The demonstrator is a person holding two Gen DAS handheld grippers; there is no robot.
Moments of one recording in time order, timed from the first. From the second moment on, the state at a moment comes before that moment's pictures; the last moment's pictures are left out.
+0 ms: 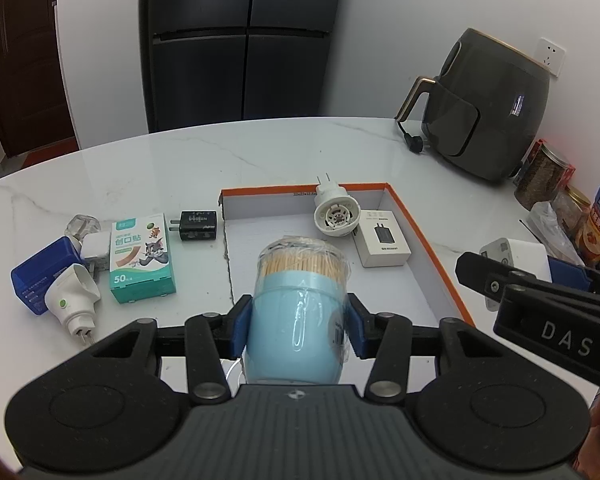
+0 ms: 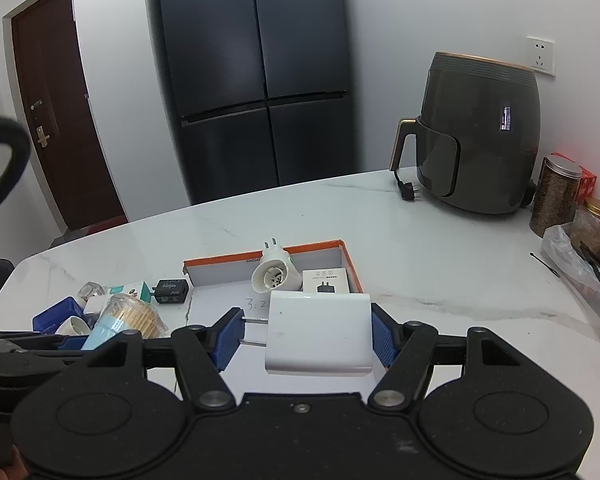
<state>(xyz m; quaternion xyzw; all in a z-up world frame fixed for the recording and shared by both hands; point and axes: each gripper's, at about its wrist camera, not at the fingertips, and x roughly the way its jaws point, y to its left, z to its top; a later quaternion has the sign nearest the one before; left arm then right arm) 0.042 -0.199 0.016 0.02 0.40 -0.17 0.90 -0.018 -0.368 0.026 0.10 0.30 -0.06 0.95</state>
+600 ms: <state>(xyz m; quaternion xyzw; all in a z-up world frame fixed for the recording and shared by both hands) 0.062 -0.219 0.000 0.01 0.42 -0.17 0.89 0.014 -0.388 0.016 0.08 0.33 -0.04 0.94</state>
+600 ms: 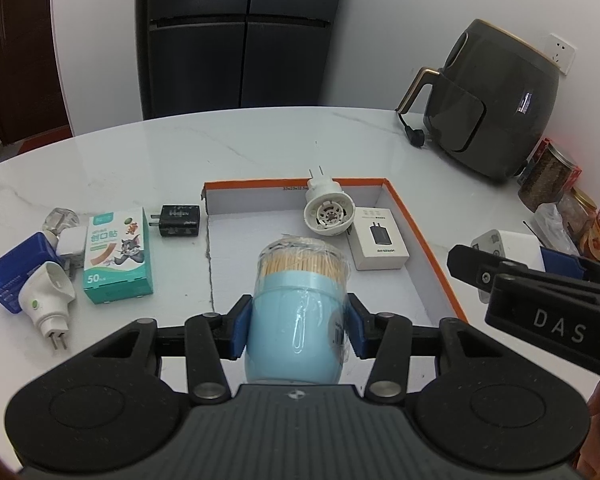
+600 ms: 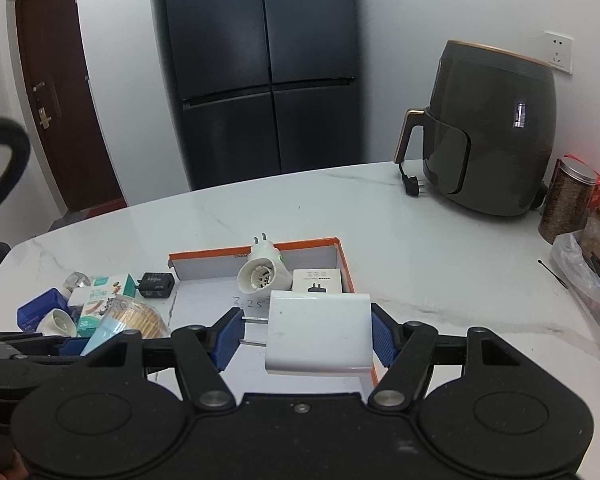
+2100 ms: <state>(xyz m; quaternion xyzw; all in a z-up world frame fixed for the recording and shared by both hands) 0.122 -0.247 -0.050 0.00 0.45 -0.13 0.88 0.092 -0.412 -0.024 0.06 0.36 0.02 0.93</state>
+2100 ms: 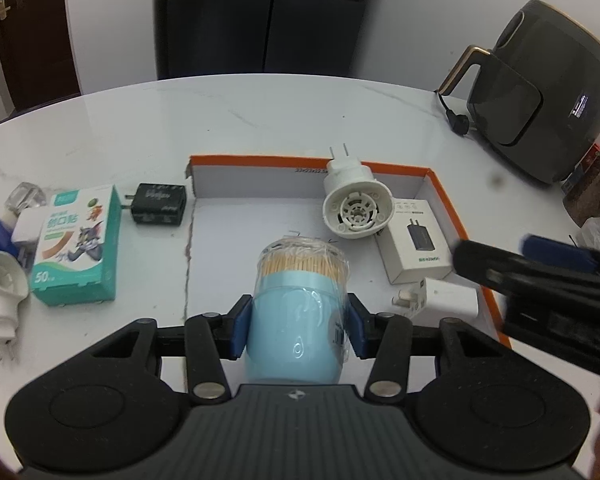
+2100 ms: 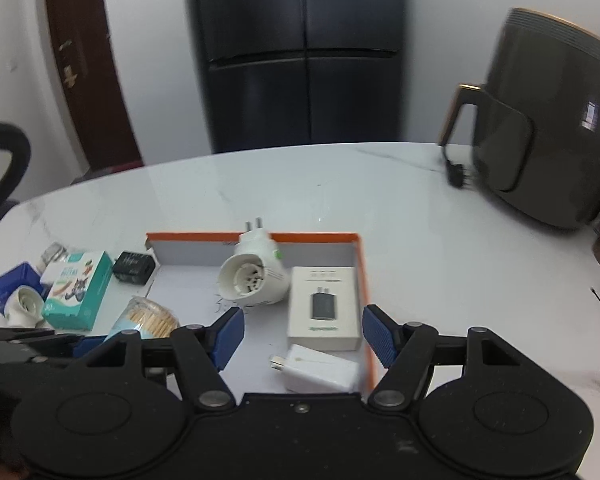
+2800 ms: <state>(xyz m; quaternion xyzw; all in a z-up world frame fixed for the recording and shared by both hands) 0.106 -0.231 -0.022 -0.01 0.43 -0.14 0.89 0.043 -0.402 0.008 0.07 0.34 0.00 0.94</state>
